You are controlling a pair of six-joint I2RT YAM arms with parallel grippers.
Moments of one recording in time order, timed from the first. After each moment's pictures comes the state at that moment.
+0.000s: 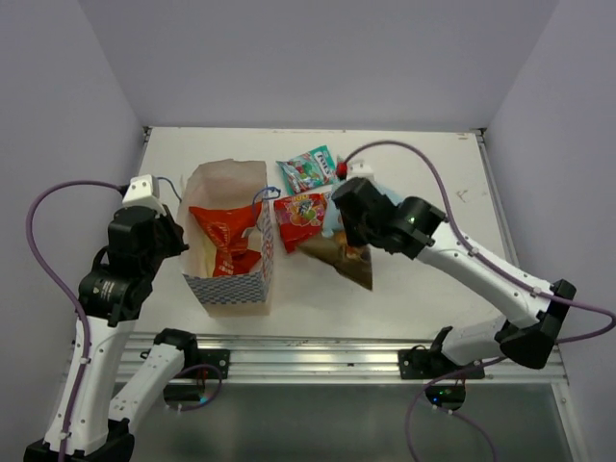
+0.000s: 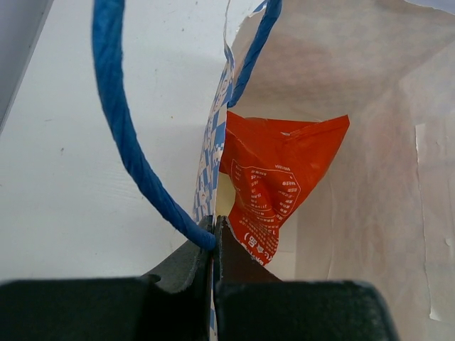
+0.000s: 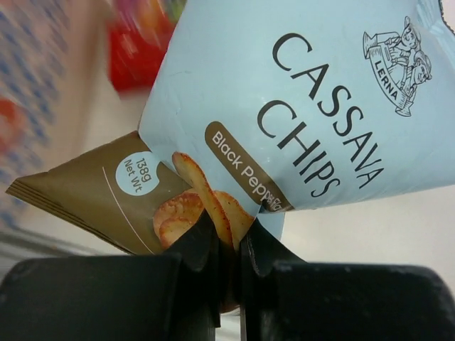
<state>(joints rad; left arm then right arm) -0.19 0.70 1.06 -0.89 -0.21 -0.35 0.92 1.35 1.40 -1.04 0.43 0.49</state>
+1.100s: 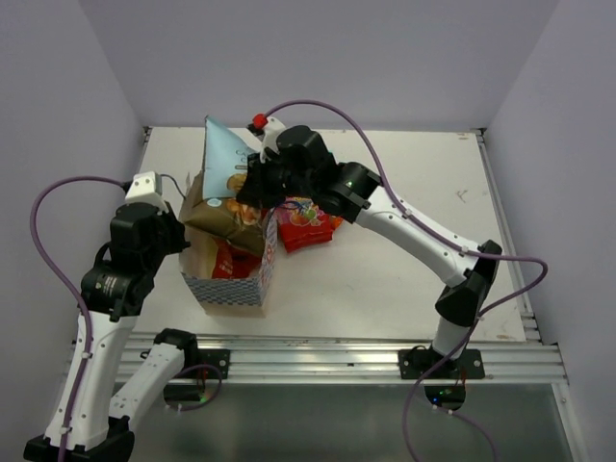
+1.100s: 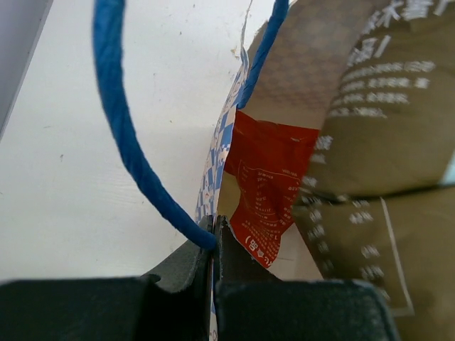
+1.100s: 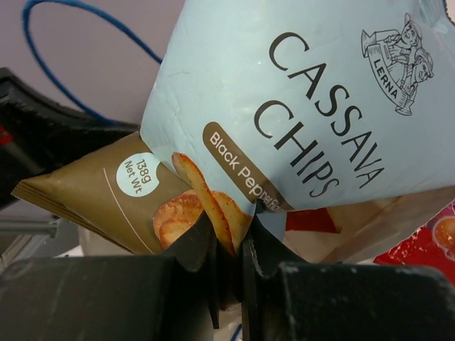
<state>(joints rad) -0.19 0.72 1.06 -0.87 -0.20 -0.34 0.95 1.81 1.97 -0.56 -0.12 0.43</state>
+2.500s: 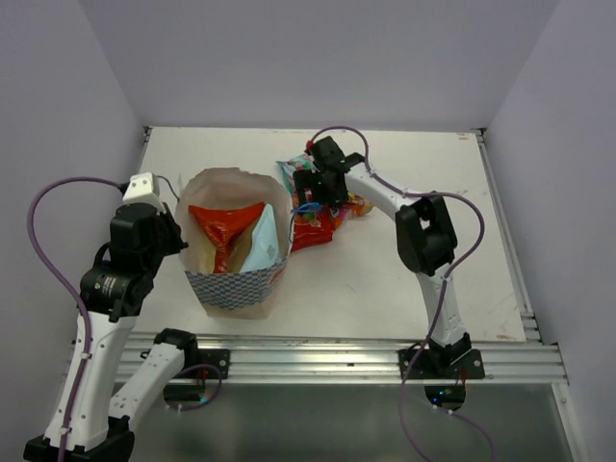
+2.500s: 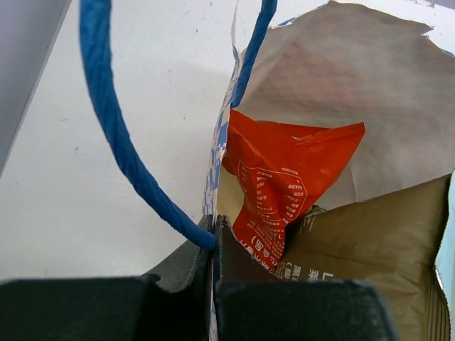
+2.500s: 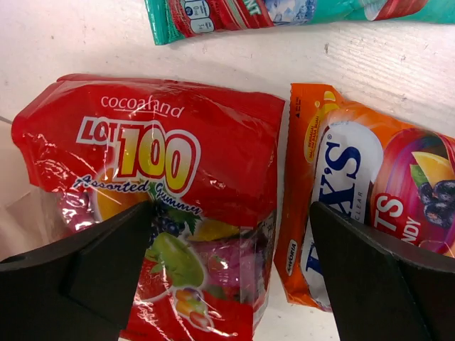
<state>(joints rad) -0.19 0.72 1.07 -0.89 -0.25 -0.34 0.57 2.22 1.87 -0.69 -0.04 0.31</state>
